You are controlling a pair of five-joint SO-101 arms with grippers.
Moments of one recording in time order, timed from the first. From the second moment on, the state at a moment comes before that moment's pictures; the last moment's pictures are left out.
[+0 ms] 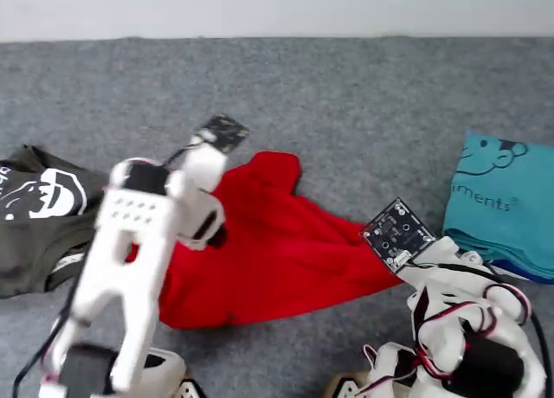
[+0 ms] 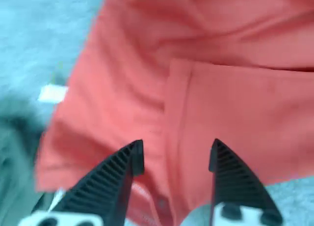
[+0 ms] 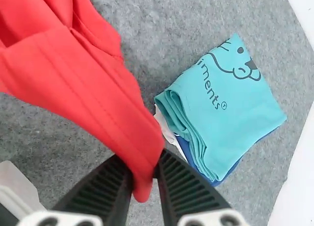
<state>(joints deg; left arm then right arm) 9.6 -12.2 24.2 84.2 -14.9 17.3 -72.1 31.8 98.6 61.1</state>
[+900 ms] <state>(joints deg) 14.8 21.2 7.9 79.1 -13.5 17.3 -72.1 31.8 98.6 61.1</state>
